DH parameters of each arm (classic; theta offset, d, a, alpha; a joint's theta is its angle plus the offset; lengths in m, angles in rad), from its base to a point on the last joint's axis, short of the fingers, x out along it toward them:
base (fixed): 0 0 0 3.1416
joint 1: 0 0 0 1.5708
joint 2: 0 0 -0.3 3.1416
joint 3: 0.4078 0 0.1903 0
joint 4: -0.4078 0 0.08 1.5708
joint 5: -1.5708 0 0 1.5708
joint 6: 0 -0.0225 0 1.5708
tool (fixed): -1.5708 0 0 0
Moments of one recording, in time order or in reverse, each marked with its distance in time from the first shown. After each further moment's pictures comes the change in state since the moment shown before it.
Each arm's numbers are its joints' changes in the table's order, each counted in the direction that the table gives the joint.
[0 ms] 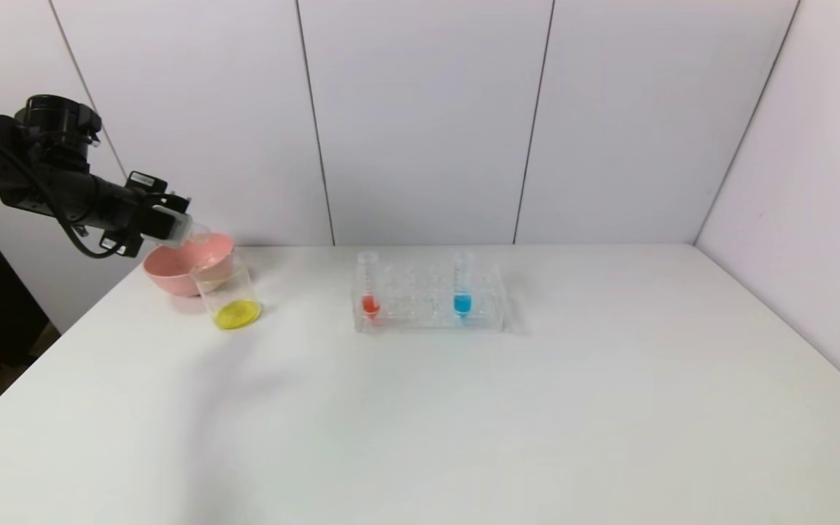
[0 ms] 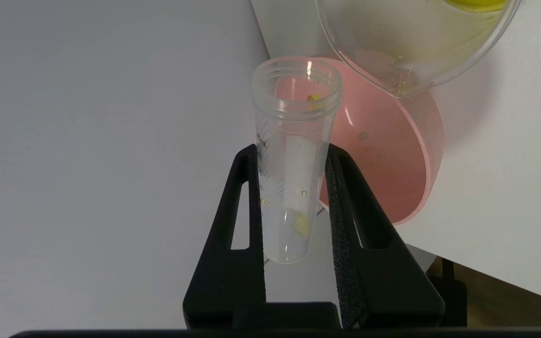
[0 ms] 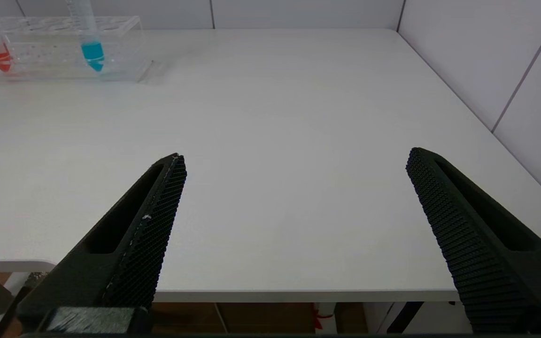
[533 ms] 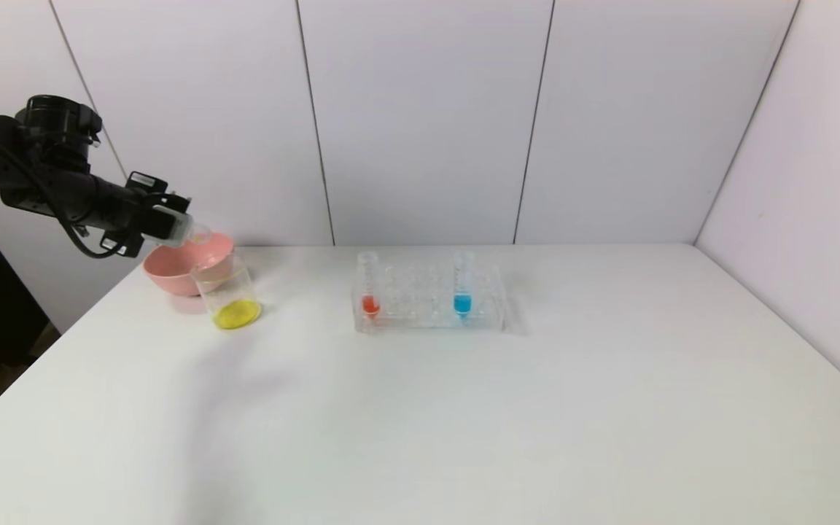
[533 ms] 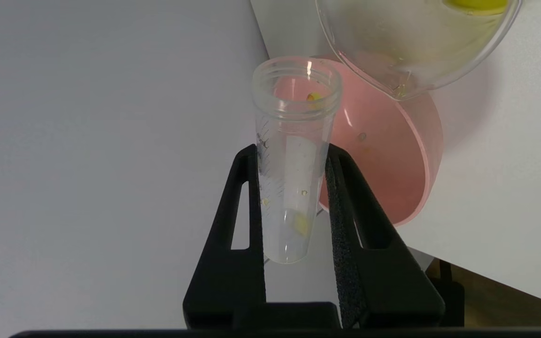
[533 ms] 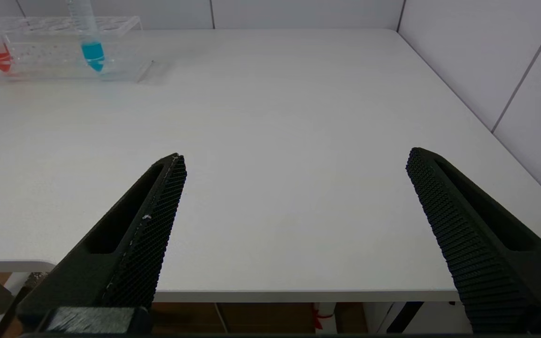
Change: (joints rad) left arm 0.001 0.000 0.000 0.000 0.001 0.012; right arm 0.000 0.000 0.000 0.000 0.000 0.000
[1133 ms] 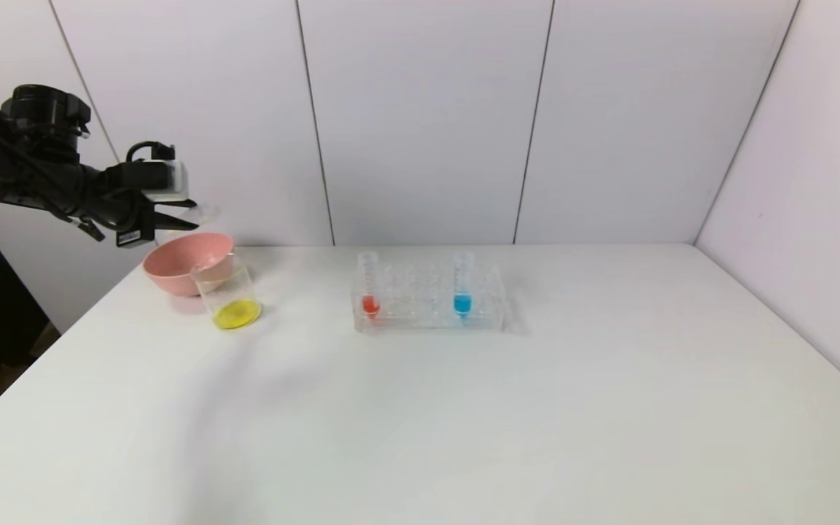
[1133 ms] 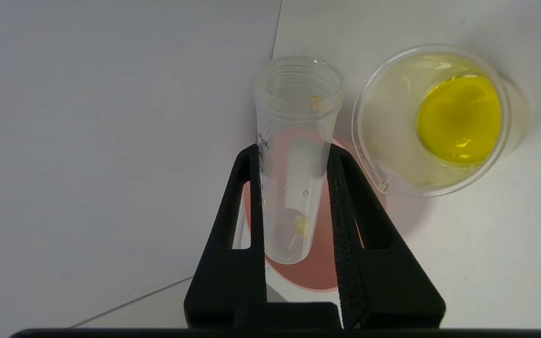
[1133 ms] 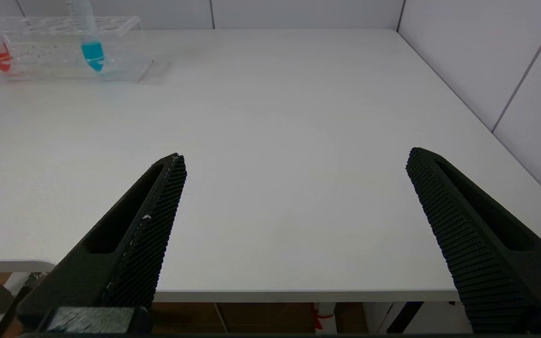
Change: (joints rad) left arm -0.011 -0.021 0.003 0.013 0.184 0.545; right arm 0.000 0.000 0.000 0.000 0.000 0.000
